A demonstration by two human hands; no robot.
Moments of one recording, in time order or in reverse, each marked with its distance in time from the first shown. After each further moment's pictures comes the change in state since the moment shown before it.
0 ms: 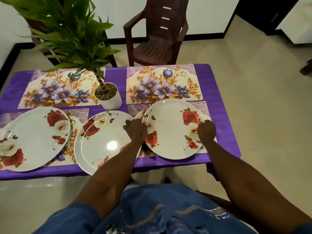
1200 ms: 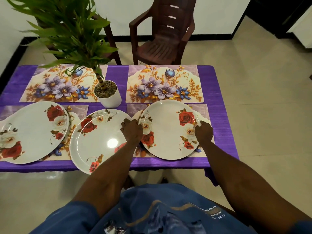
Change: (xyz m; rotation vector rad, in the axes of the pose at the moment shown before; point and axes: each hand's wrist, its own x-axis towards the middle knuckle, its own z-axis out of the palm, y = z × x) left_hand 0.006 -0.005 0.017 -0.063 -0.005 -0.103; right_hand 0.035 0.021 0.025 0.039 -0.118 -0.066
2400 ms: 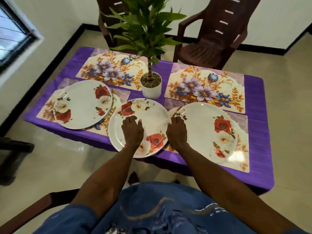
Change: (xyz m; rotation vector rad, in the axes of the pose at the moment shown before) left_hand -0.026 -0.139 -0.049 -0.177 0.408 -0.051; right_hand -0.165 -0.125 0.128 -0.396 -0.201 -0.793
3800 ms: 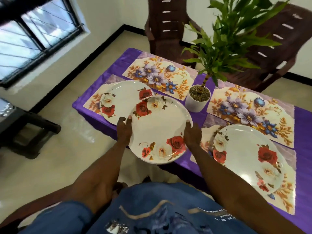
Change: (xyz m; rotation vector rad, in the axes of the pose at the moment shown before) left_hand 0.078 -0.162 -0.120 -0.587 -0.048 -0.607; right_hand 0.032 -0.139 0.029 0.517 -0.083 0.428
